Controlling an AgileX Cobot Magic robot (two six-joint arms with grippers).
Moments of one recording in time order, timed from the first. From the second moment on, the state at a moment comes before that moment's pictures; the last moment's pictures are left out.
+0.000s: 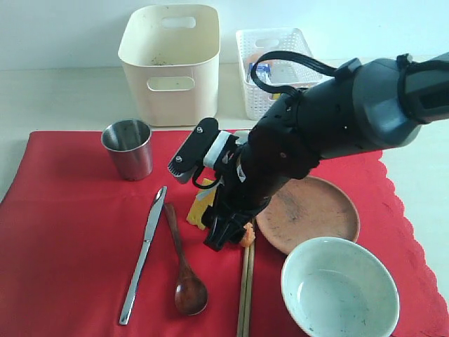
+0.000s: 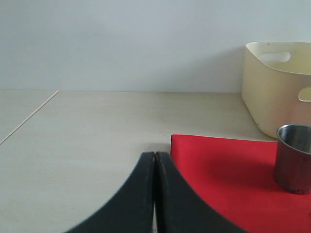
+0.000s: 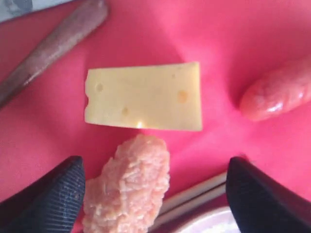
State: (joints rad) left arm 0.09 0.01 0.00 0.04 0.21 0.00; right arm 0.80 1.90 -1.02 -0.19 0.40 -0.09
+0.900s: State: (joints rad) left arm 0.09 0.01 0.00 0.04 0.21 0.00; right arm 0.80 1.87 -1.02 -0.15 0.44 -0.03
